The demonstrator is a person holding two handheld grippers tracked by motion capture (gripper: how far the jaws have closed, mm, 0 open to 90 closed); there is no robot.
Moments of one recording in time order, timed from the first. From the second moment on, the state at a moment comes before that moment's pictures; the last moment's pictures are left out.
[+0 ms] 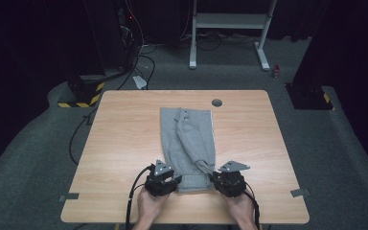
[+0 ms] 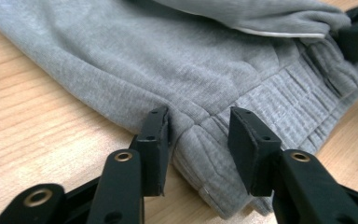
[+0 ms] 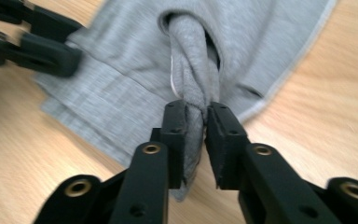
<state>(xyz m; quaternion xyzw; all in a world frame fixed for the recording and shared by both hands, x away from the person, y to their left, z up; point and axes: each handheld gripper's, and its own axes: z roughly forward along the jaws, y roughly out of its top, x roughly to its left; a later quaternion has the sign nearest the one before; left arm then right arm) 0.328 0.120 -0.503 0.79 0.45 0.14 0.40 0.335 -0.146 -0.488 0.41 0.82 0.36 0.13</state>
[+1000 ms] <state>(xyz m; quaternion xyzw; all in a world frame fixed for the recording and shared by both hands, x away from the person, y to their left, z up) 0.343 0.111 -0.496 0.81 0.42 0.15 0.39 0.335 -0.136 -0.474 0.38 0.83 0.37 0.19</state>
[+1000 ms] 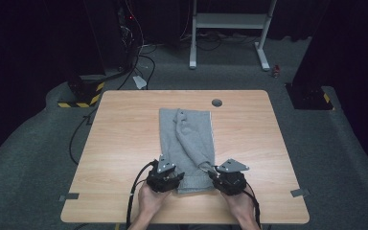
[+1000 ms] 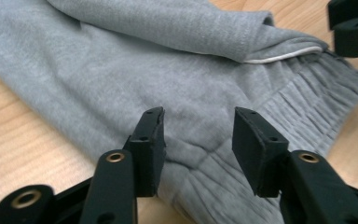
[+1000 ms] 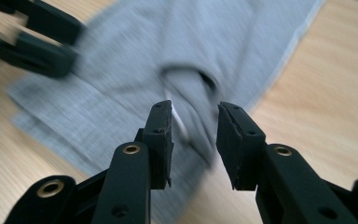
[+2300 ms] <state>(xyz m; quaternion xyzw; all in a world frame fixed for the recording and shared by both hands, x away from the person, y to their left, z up) 0.377 0.113 -0.515 0.81 0.46 0.17 0.34 0.382 -0.126 -0.474 0.40 0.83 0.33 0.19</state>
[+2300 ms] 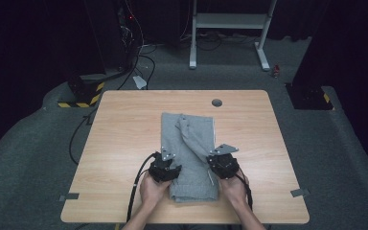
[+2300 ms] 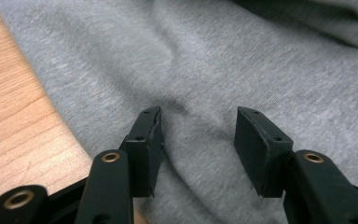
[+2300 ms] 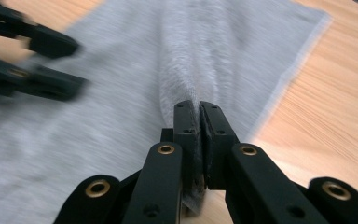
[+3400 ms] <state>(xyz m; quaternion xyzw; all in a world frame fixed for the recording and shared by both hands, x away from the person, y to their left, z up) 0.374 0.118 -0.492 0.80 0.44 0.17 0.37 0.360 -0.122 -0.473 0.37 0.84 0.32 0.23</state>
